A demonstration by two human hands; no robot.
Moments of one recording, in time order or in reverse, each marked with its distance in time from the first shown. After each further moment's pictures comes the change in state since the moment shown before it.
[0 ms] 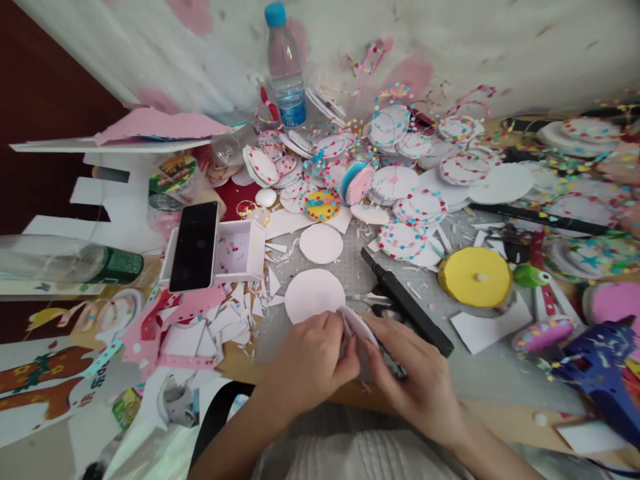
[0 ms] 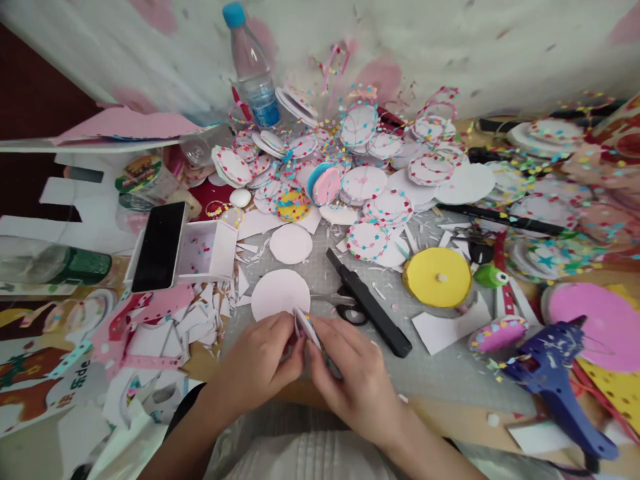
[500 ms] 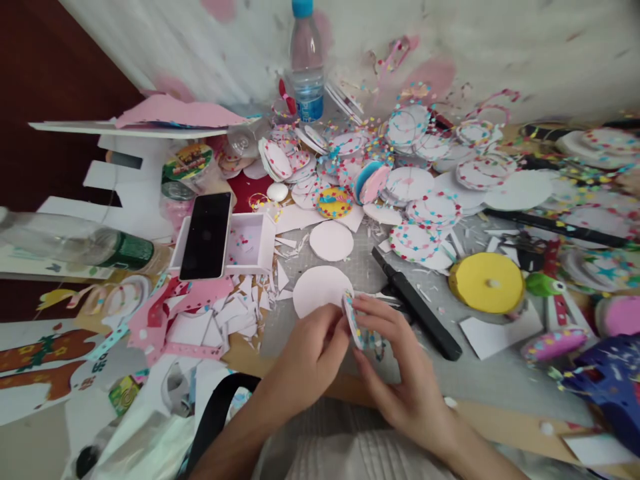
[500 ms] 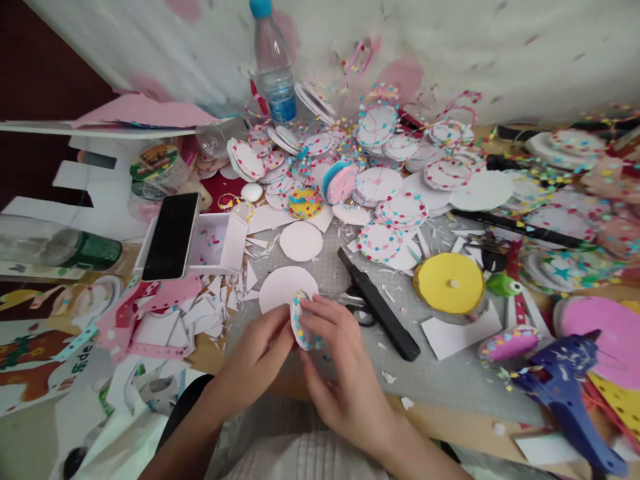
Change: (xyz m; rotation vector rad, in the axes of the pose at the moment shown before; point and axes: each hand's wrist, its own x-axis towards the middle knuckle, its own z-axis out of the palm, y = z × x) left_hand -0.010 -0.004 0.001 -0.608 0.103 -0.238; right_hand -0.001 -0.007 0.018 0.052 -0.028 0.020
